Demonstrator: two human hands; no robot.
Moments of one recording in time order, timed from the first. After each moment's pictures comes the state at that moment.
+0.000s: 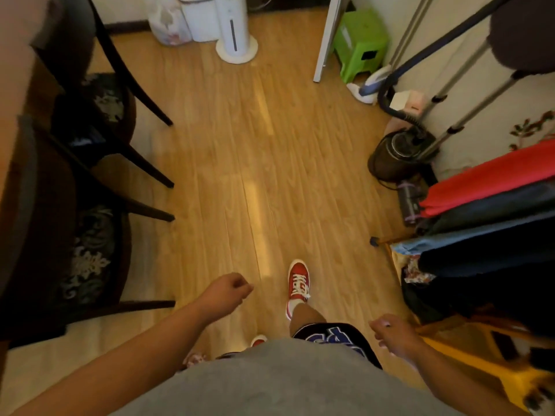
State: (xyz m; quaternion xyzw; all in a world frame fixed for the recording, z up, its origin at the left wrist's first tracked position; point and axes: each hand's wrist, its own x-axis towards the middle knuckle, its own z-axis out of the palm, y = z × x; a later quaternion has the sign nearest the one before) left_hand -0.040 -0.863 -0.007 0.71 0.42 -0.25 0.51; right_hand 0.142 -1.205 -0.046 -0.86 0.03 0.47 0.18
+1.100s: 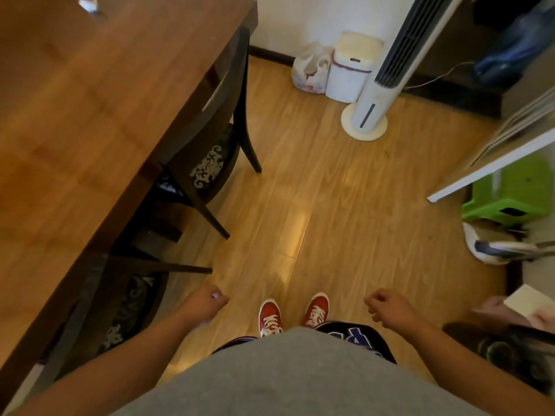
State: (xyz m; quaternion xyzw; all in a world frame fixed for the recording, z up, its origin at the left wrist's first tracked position) left_hand 0.098 -0.456 -0.021 0.54 0.65 -0.16 0.51; right_hand 0.478 -0.596 -0.005 -0.83 -0.25 0.50 0.05
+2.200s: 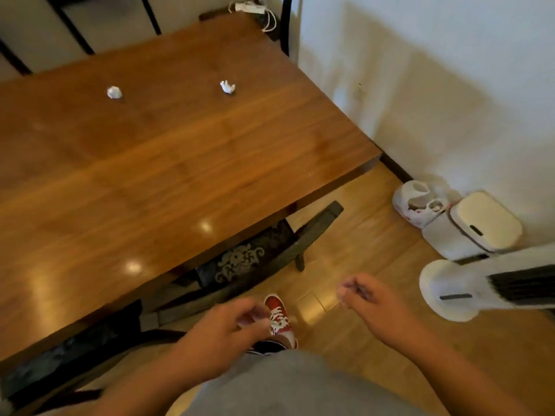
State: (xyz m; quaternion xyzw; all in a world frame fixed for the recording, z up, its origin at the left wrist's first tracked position) left_hand 0.250 -0.134 0.133 0.52 0.67 0.14 0.52; right_hand 0.513 -0.026 0.122 -0.55 -0.63 0.54 0.09
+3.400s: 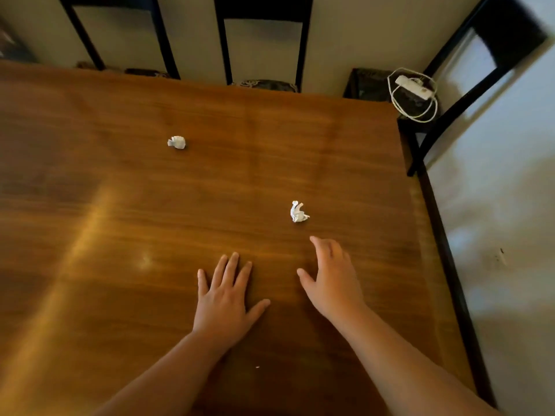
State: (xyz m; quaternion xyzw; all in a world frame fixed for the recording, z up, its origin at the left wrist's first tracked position) left_hand 0.083 0.284 -0.020 0.33 0.93 0.02 0.15; right_hand 0.174 0.484 0.008 -0.30 -0.93 0.23 -0.01
